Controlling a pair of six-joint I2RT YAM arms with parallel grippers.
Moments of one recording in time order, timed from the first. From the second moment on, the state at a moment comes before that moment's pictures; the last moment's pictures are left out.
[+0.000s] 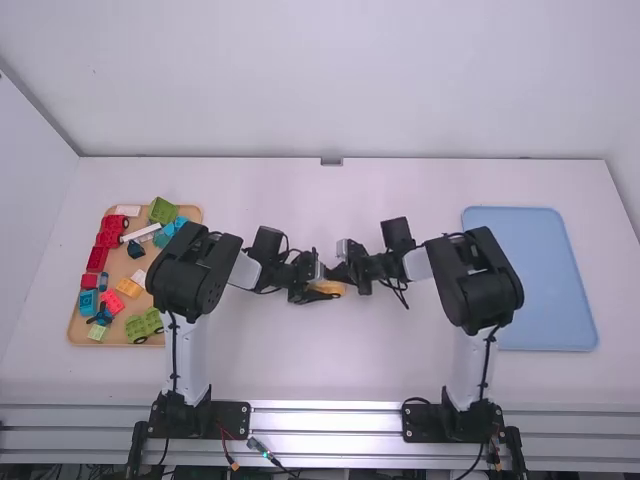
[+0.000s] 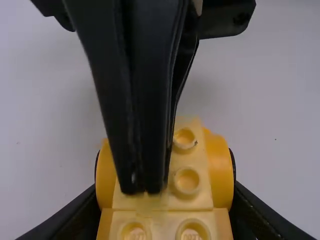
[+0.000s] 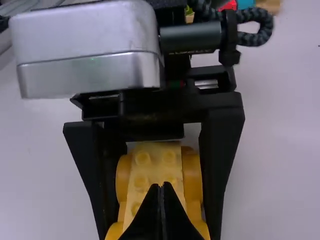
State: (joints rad) left arm -0.27 2.13 0.82 0.36 1.03 0.94; right arm 0.31 2.08 0.88 0.14 -1.13 -0.92
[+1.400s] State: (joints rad) left arm -0.28 2.13 0.82 0.38 1.02 0.93; right arm 0.14 1.96 0.86 0.14 -1.20 -0.83
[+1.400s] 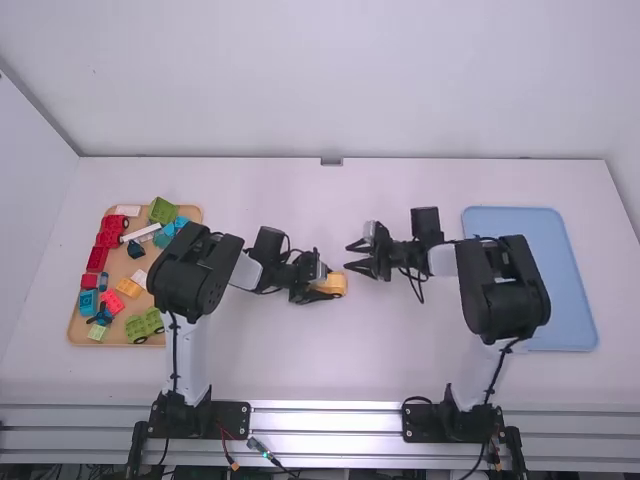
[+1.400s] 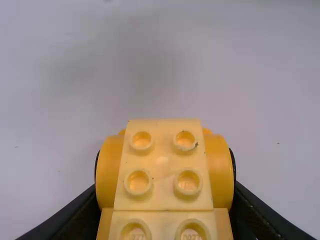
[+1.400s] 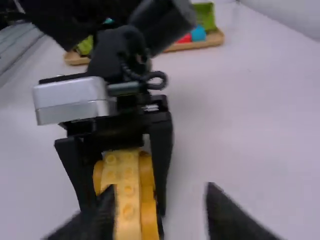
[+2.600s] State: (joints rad) left arm -0.09 1.33 0.81 -0.50 0.42 0.59; right arm 0.14 1.75 0.86 -0.19 -0.63 -0.79
